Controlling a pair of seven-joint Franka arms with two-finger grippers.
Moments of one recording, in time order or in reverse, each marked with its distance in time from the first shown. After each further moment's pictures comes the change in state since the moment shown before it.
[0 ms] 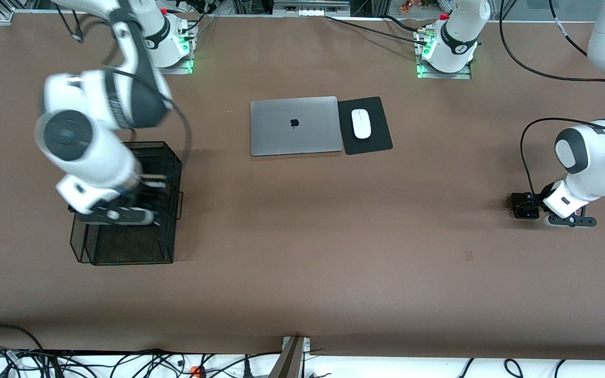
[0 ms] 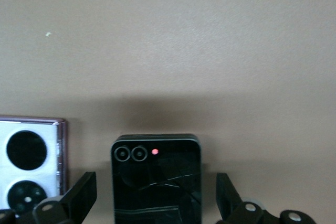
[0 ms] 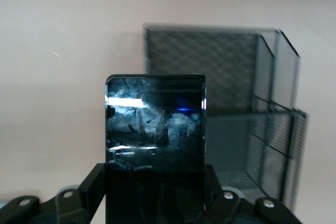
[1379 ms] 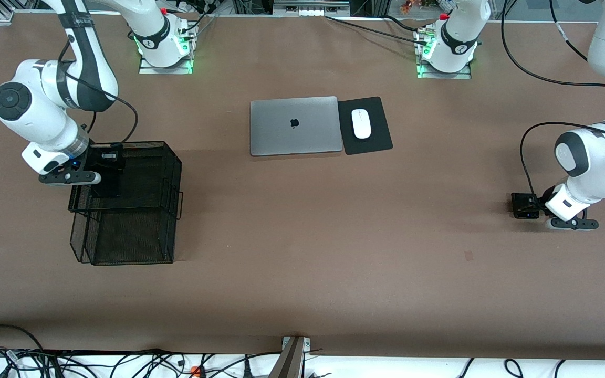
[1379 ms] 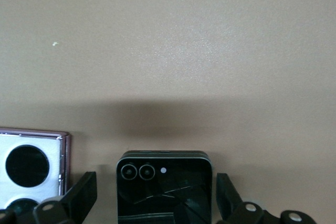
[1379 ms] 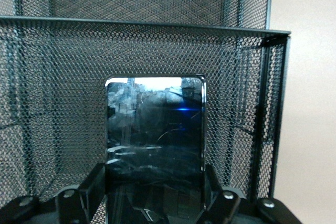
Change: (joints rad) left arm 0.013 0.037 -0.015 0.022 0.000 0.039 -0.027; right arm 0.004 -0.234 -0.210 -0.697 0.006 0.573 -0.237
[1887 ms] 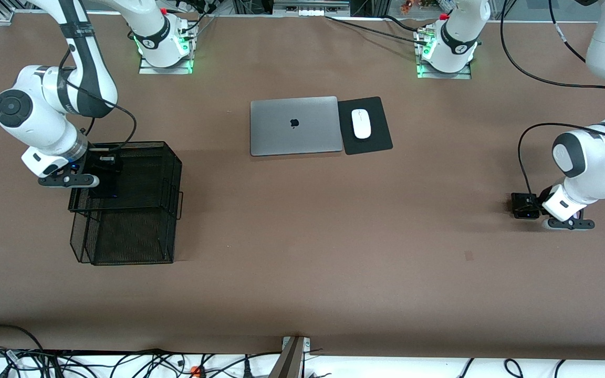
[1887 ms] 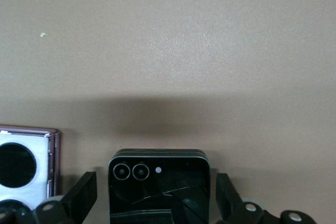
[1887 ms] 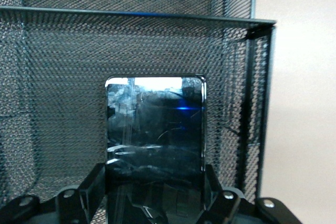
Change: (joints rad) left arm 0.000 0.015 0.000 -0.001 0.000 0.000 -0.005; right arm -0.031 0.030 -0.007 0.000 0.005 0.023 -0.030
